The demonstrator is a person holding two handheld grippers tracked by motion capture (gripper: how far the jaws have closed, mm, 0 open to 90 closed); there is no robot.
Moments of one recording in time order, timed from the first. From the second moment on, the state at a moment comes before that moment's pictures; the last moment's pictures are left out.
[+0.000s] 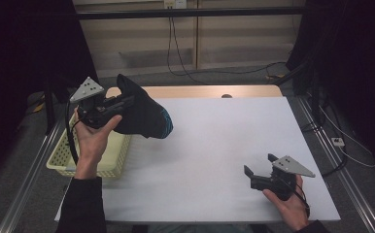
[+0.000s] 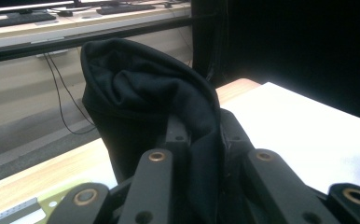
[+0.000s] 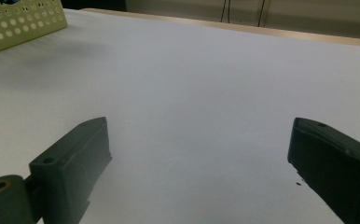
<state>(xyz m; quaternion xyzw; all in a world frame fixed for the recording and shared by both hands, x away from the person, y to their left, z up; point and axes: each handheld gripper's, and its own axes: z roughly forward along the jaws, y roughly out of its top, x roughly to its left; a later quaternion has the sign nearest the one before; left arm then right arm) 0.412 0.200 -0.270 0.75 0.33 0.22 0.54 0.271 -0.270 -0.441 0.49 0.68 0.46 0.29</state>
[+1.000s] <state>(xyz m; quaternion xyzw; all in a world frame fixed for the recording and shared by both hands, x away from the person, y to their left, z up) 0.387 0.248 -0.252 0.72 0.35 0.25 0.54 0.269 -0.269 -0.440 0.49 0.68 0.45 0.29</state>
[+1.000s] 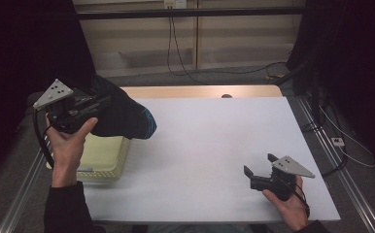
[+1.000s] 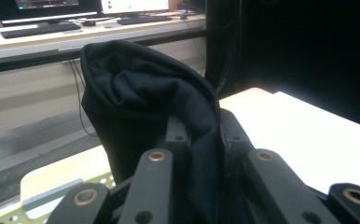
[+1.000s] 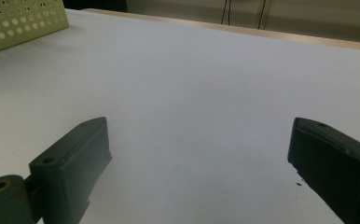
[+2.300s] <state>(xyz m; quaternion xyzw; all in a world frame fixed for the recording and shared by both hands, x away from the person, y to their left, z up) 0.383 0.319 -0.260 0.71 0.39 0.26 0.52 0.270 -0.269 -0.441 0.49 0.68 0.46 0.29</state>
